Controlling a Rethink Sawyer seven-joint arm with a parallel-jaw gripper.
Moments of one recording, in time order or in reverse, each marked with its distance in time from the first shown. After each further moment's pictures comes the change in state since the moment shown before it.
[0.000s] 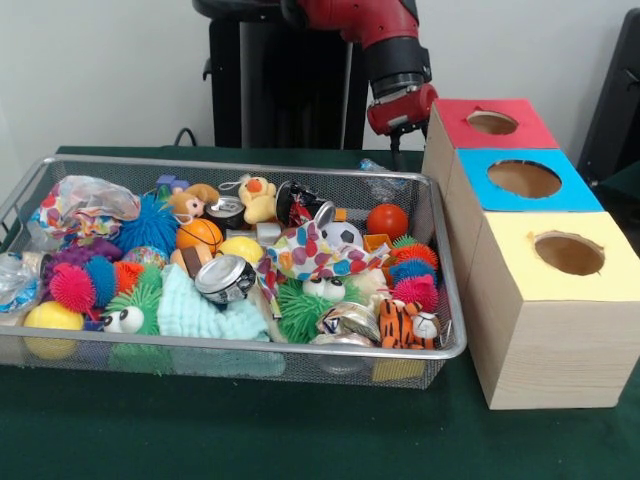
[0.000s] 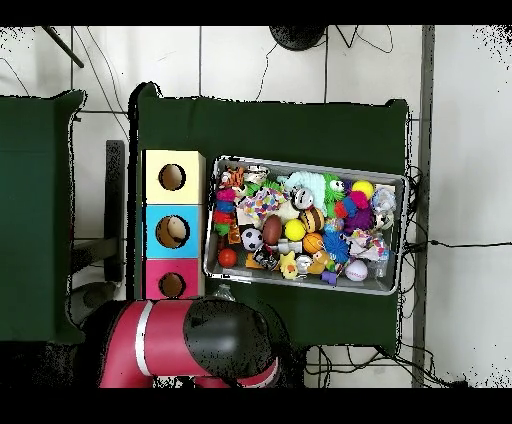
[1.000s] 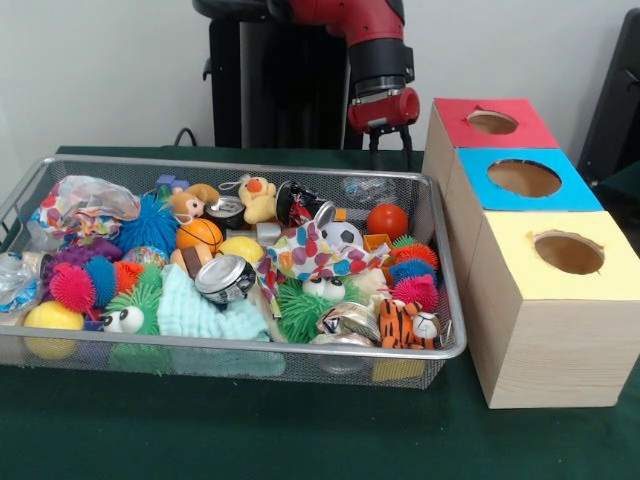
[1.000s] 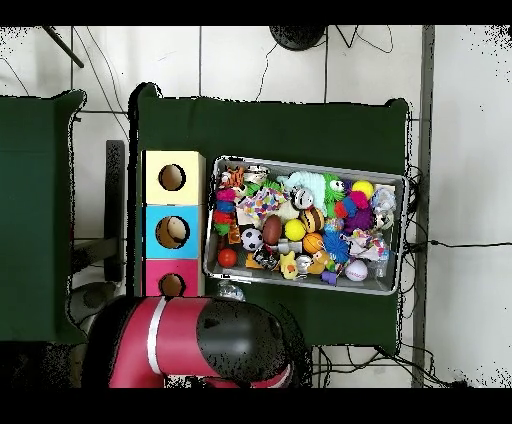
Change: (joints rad) arm -0.042 -0.017 -0.038 -0.006 -0.041 0.127 0.000
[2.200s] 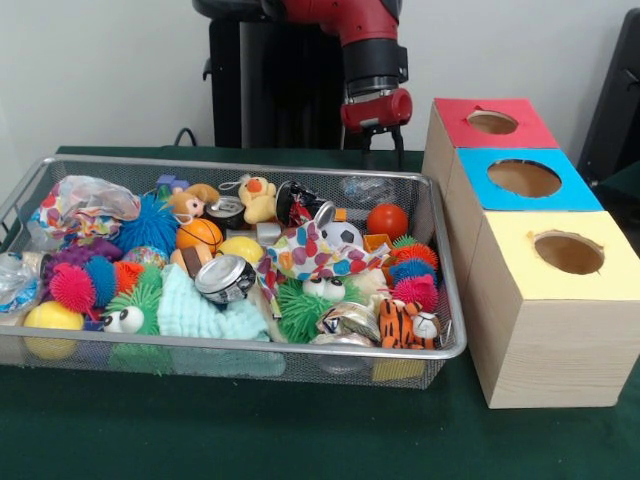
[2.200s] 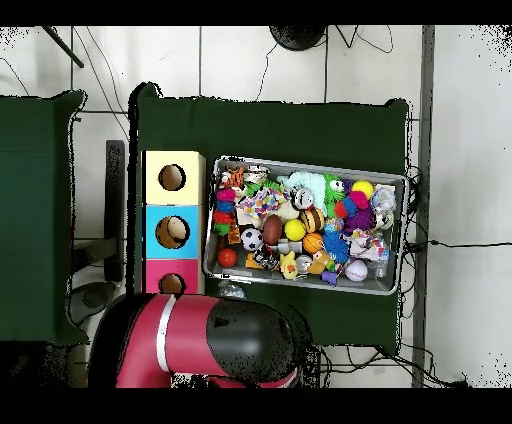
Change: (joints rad) arm -0.026 -0.002 -0.013 -0.002 -0.010 0.017 0.000
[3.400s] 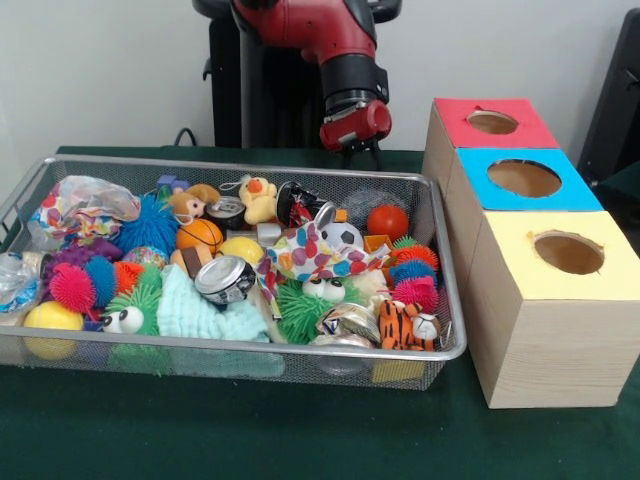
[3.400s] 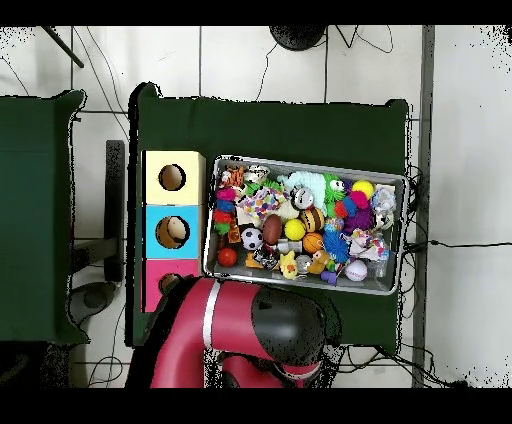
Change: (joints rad) arm -0.114 0.111 -0.006 -0.100 0.000 -0.261 0.000
